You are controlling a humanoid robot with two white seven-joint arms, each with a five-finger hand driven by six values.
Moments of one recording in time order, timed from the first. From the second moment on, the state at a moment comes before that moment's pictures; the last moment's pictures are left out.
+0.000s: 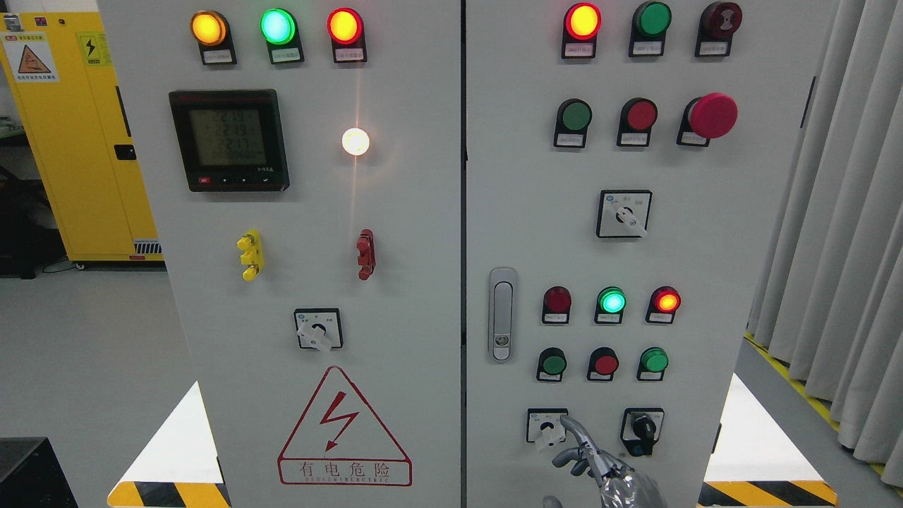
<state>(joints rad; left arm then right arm) 0.06 -0.10 -0.05 -0.10 0.07 -0.13 -0.05 -0.07 0.05 0.05 -1.80 0.95 -0.32 -0.06</state>
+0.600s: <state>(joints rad) 0.06 -0.10 -0.05 -0.10 0.07 -0.13 -0.05 -0.18 0.05 0.02 -1.76 1.10 -0.31 -0.06</state>
